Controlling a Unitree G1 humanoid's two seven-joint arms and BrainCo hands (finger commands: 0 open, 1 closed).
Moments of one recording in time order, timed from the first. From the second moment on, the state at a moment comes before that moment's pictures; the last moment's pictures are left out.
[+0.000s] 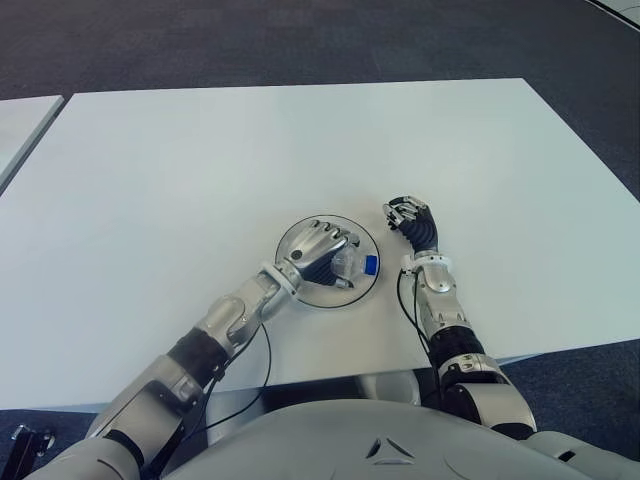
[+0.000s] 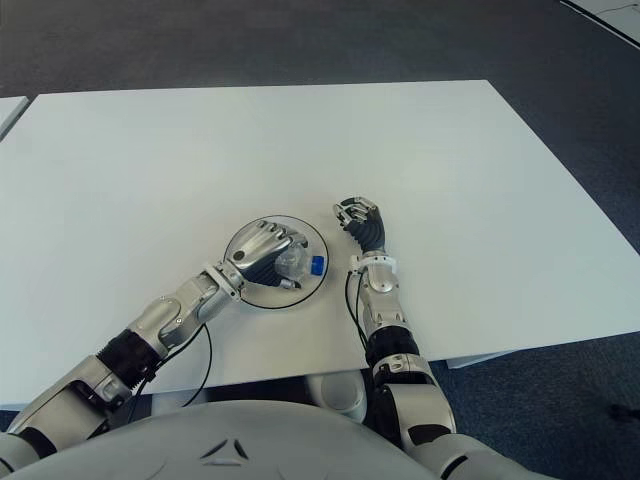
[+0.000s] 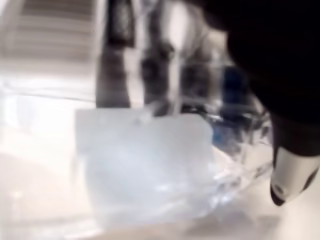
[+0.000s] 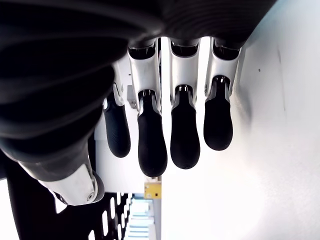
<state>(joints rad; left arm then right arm) -0.19 0.34 -0.61 0.29 1.00 -0.29 0.33 -0.25 -0.03 -0.06 0.71 -0.01 -0.34 -0.05</state>
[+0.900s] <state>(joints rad) -0.20 0.34 -0.61 0.31 1.01 -0.28 0.37 -0.25 -0.03 -0.06 0.70 -0.02 -0.33 -0.06</state>
